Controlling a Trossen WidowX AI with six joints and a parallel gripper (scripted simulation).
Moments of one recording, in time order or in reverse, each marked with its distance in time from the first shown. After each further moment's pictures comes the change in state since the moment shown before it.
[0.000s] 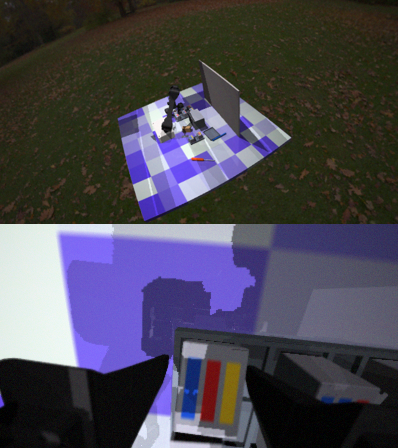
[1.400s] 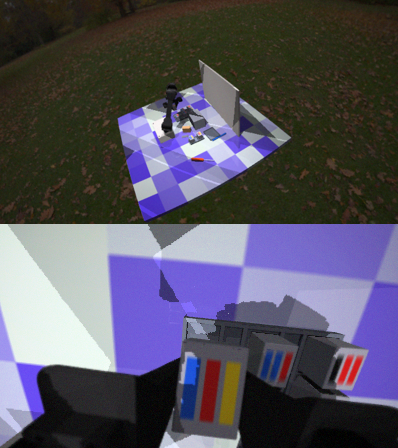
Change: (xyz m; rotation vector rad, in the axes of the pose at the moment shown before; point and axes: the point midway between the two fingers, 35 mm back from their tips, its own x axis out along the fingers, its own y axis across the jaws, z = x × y) arm -0.067 -0.001 0.001 -0.009 -0.001 -0.009
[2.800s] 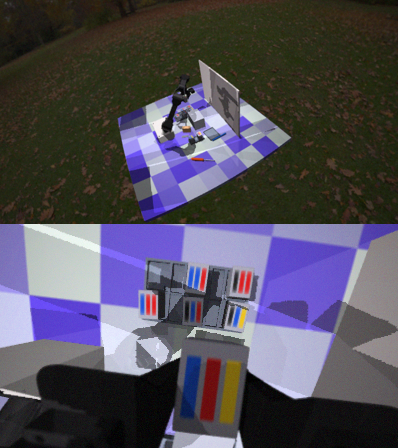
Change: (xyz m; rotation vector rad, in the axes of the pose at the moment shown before) arm -0.108 -0.105 -0.098 -0.023 -0.076 0.015
